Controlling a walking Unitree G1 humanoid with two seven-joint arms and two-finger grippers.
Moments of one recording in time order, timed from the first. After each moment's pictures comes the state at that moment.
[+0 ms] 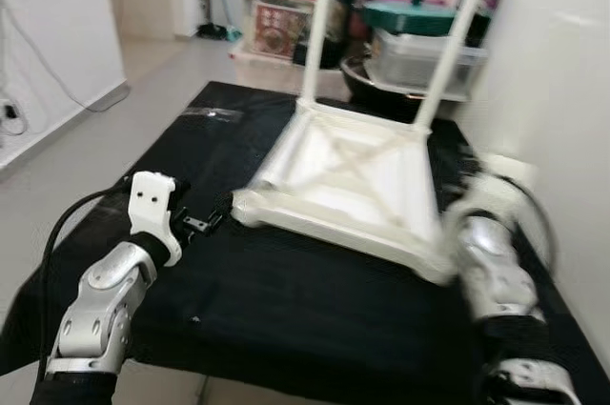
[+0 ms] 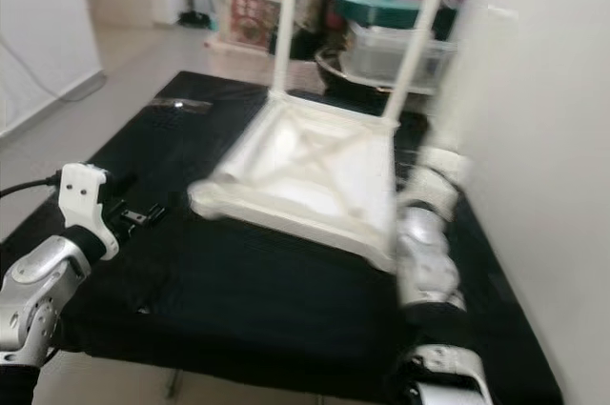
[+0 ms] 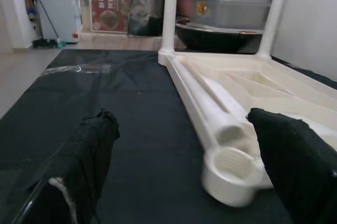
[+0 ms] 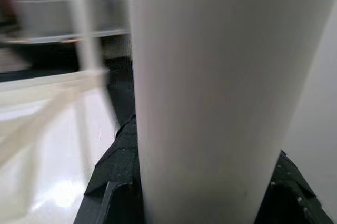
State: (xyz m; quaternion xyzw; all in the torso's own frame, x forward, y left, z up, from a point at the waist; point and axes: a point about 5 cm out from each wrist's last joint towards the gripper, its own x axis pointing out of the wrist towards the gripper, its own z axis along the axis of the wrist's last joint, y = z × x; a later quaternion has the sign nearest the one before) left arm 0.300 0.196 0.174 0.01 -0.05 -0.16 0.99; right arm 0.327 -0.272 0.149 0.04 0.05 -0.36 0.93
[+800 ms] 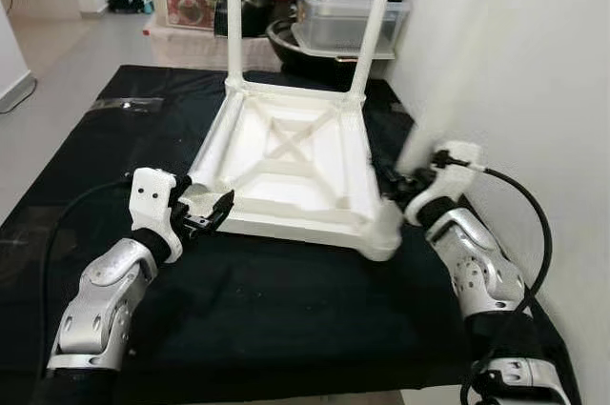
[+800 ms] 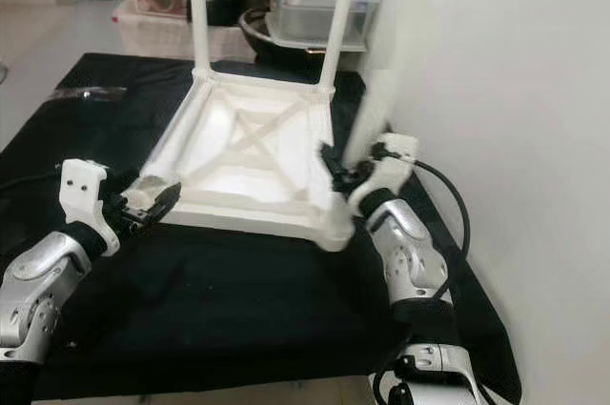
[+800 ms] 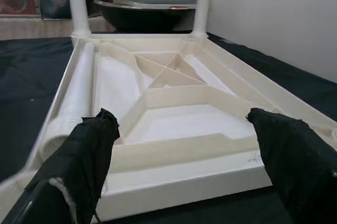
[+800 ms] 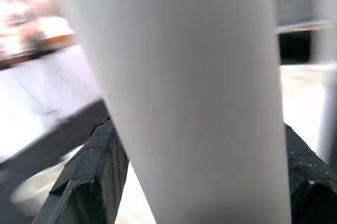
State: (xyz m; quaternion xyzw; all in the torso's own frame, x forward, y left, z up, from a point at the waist) left arm 0.302 0.191 0.175 0.01 -0.05 -0.17 0.98; right arm 0.344 -0.159 0.196 0.16 -0.06 0.28 0.94
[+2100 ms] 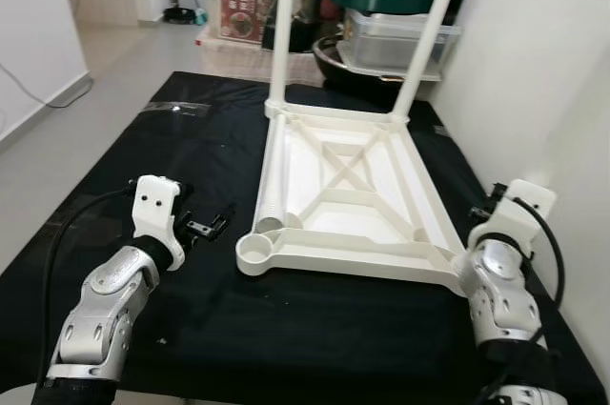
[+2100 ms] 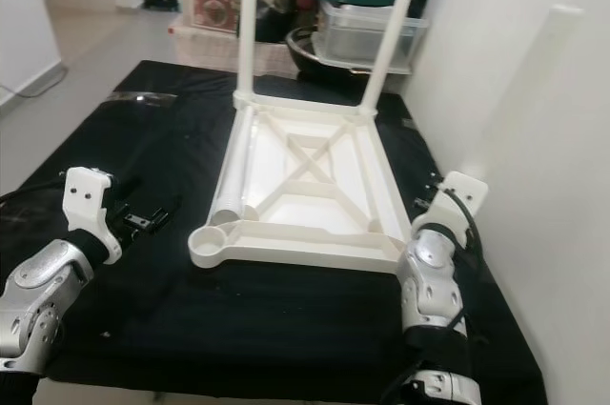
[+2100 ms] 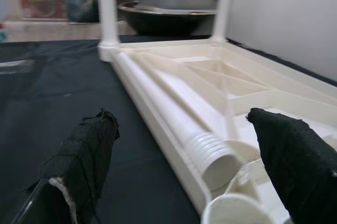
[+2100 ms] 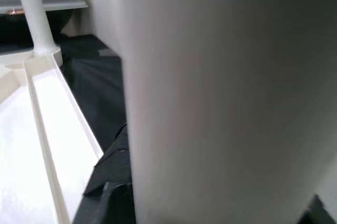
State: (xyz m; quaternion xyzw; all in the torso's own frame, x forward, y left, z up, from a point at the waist) left arm 0.297 0.183 0.171 0.01 -0.05 -0.18 0.98; right arm 0.331 -0.240 0.142 0.04 0.06 -0.29 0.95
